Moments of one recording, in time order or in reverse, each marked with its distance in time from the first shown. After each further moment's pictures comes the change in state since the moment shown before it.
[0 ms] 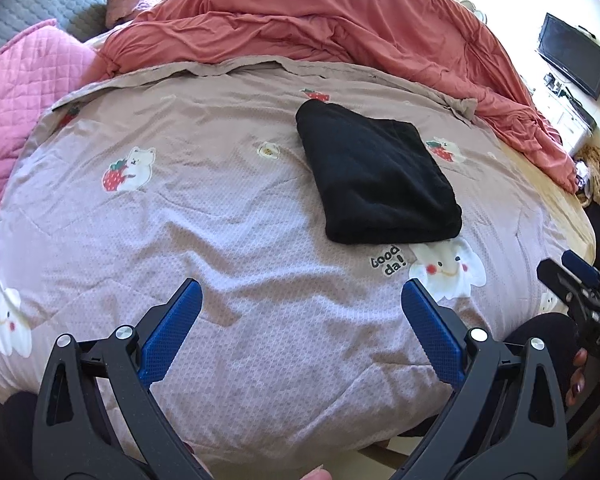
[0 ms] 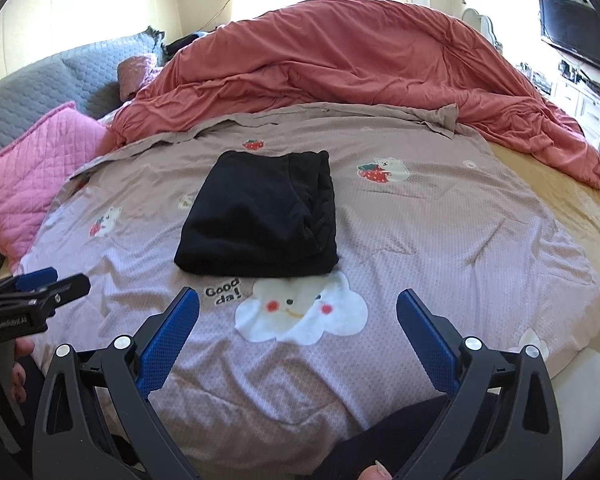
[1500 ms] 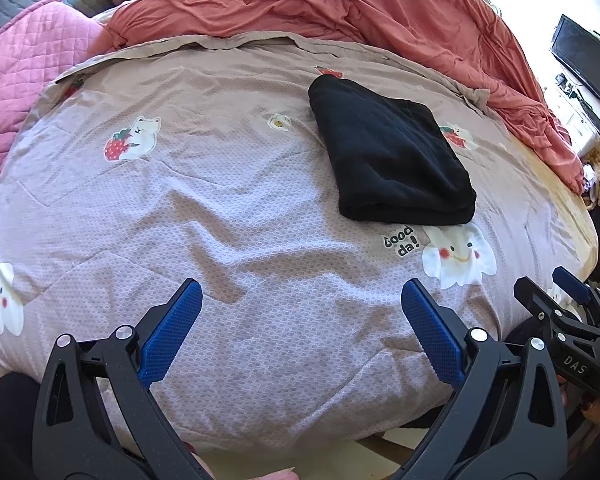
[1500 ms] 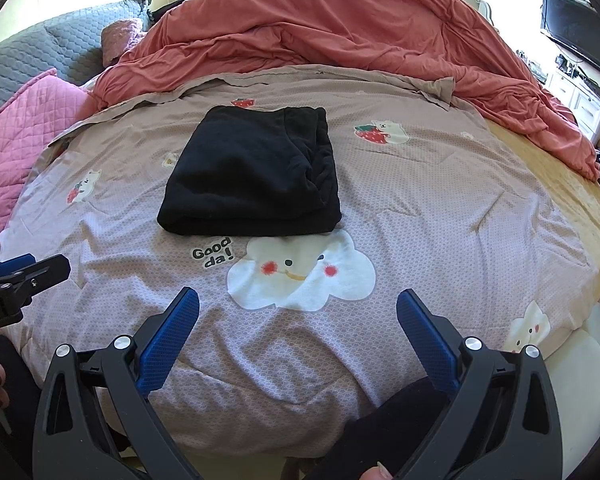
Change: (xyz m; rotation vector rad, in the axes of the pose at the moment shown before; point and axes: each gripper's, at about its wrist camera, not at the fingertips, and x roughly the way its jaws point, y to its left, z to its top) left arm 0.011 0.009 -0.008 -0.035 0.065 0.014; right arm 0.028 0.013 -0.016 -0.003 0.114 -0.070
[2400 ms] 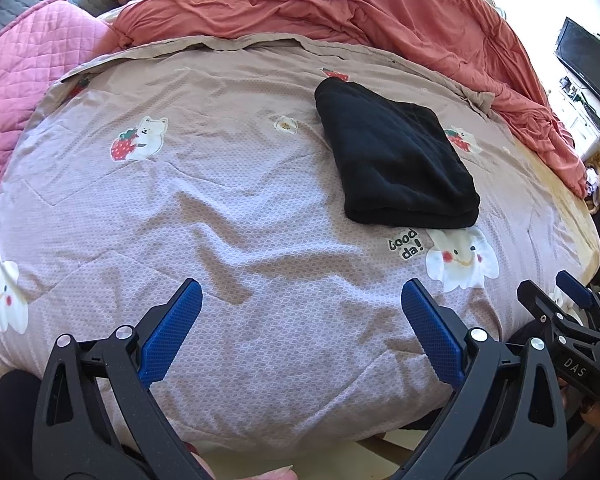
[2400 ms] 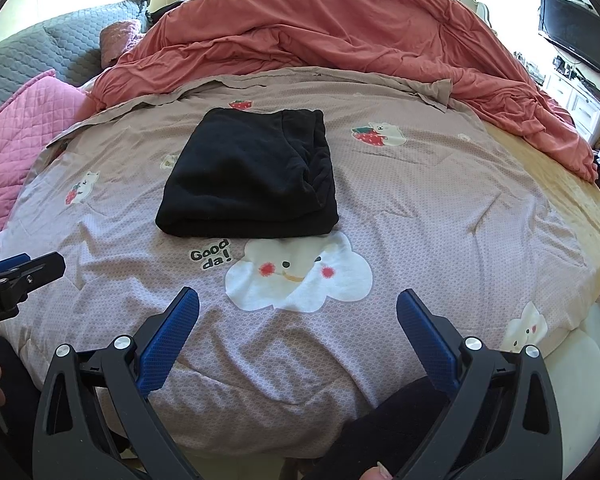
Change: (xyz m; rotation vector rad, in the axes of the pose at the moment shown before) left arm -0.003 0.002 0.002 -0.011 -0.002 0.013; right arm 0.000 -0.006 -0.001 -0.002 -0.005 -0.004
